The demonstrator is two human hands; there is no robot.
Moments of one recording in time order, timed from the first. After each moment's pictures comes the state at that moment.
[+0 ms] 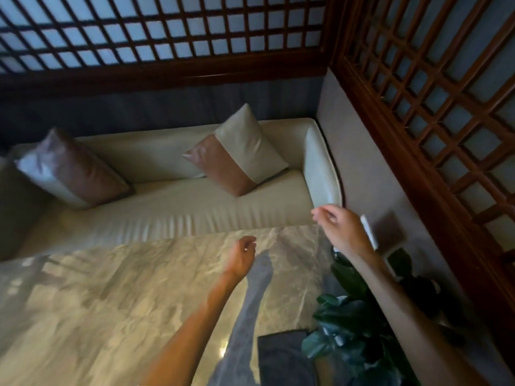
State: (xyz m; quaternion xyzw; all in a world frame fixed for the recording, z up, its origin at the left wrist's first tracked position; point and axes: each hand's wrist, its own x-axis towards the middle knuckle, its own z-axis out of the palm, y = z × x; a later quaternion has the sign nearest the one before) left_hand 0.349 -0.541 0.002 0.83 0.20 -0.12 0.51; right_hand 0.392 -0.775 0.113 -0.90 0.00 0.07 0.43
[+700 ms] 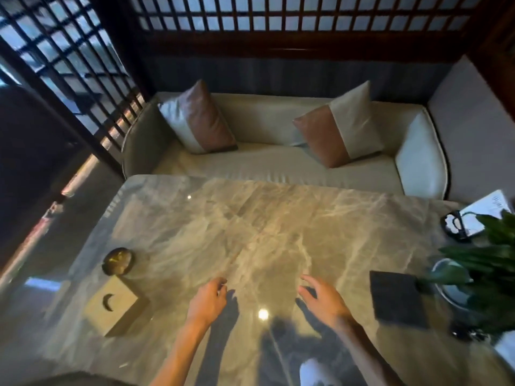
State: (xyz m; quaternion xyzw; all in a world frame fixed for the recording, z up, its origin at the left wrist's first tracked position) left_hand -0.090 -0.219 0.015 0.87 0.34 -0.16 0.32; right_hand 0.027 -0.489 0.022 -0.88 -0.13 0.32 0.32
